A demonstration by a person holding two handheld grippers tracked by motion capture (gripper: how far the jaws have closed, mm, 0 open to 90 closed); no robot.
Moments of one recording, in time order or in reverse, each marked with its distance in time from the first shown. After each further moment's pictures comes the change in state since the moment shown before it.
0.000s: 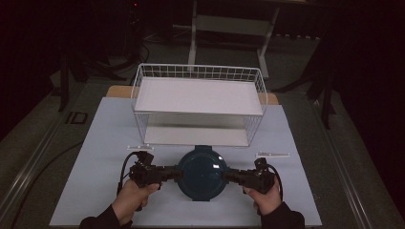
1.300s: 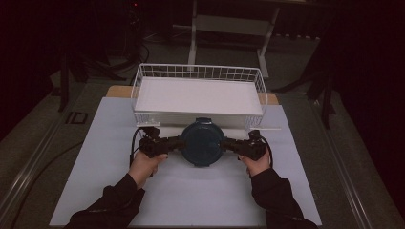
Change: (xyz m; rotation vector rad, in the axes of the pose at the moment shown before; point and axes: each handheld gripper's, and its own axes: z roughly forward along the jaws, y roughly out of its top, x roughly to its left) left arm 0.057 0.059 0.035 -0.131 0.102 0.113; right arm -0.063 0.068 0.036 -0.088 -0.063 -0.120
